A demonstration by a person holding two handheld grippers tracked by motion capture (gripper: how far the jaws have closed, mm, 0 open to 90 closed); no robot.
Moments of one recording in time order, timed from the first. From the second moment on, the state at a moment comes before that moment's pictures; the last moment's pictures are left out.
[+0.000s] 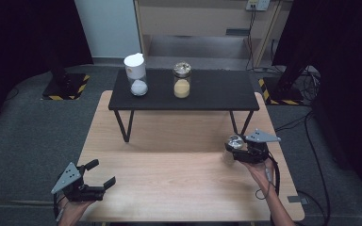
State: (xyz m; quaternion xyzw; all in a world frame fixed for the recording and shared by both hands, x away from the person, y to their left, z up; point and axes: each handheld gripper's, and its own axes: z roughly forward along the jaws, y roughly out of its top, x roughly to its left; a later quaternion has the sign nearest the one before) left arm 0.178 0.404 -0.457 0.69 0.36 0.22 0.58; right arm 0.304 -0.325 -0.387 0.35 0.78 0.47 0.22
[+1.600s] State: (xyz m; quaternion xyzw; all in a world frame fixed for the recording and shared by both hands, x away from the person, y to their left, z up) left arm 0.179 0.404 -0.458 0.69 0.36 0.22 0.58; right arm 0.347 -0.323 -0.255 0.22 0.83 0.49 0.13
